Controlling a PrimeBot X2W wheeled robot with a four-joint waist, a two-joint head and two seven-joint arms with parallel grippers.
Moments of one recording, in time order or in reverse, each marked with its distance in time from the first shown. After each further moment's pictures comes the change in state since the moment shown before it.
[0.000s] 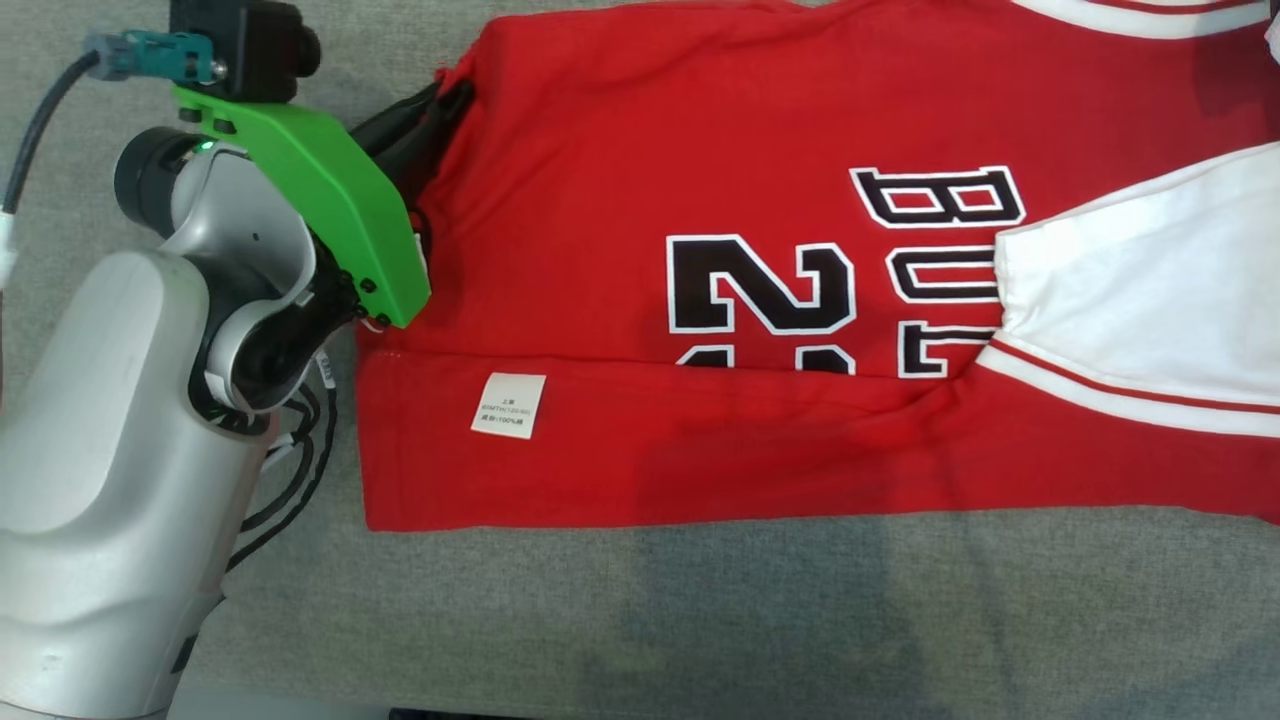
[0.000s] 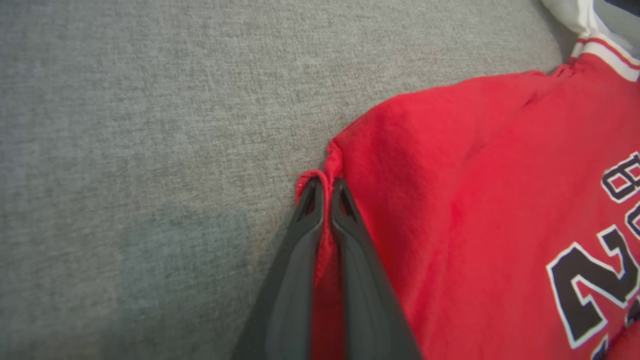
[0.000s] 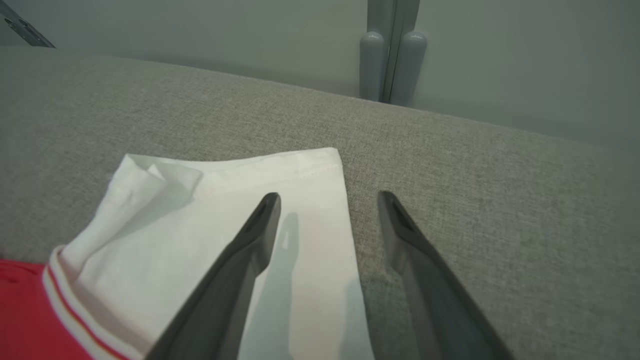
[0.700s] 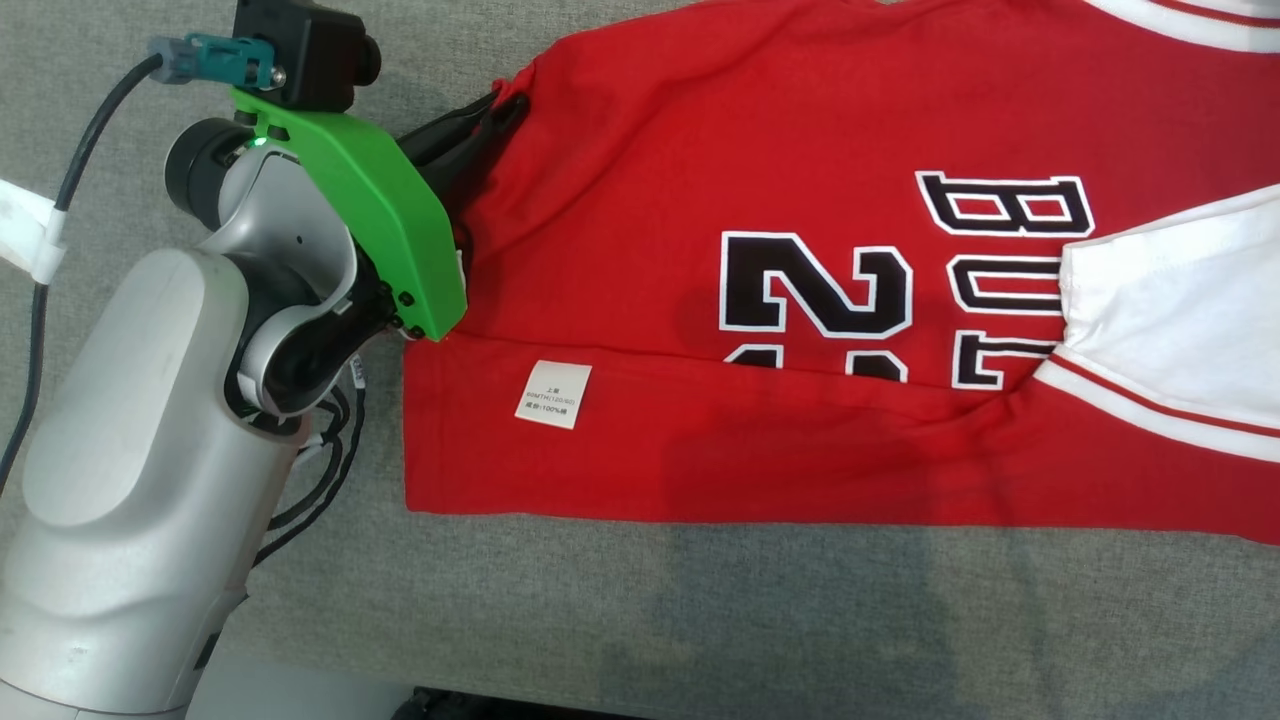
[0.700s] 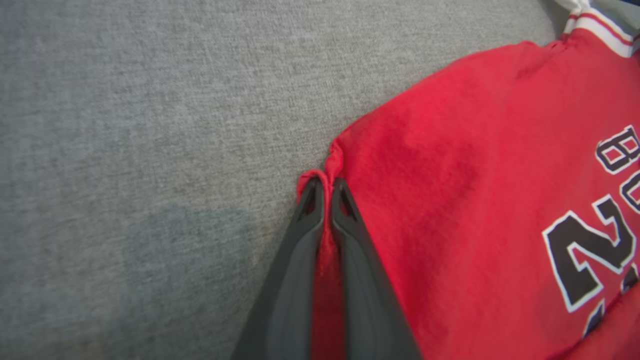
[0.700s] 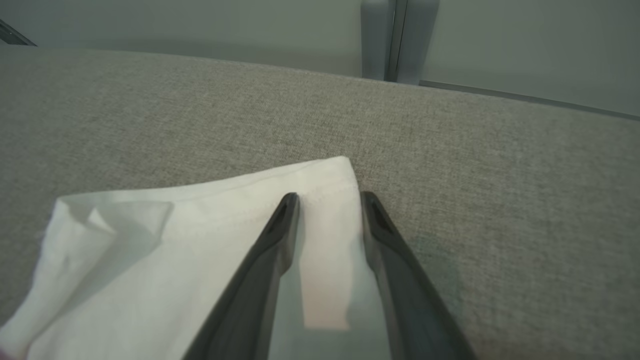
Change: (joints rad) left arm -0.014 -0.026 -0.029 0.015 0.000 -0.036 -0.001; right arm -0.103 0.025 0.009 0.139 0.001 -0.035 0.092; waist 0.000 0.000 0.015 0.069
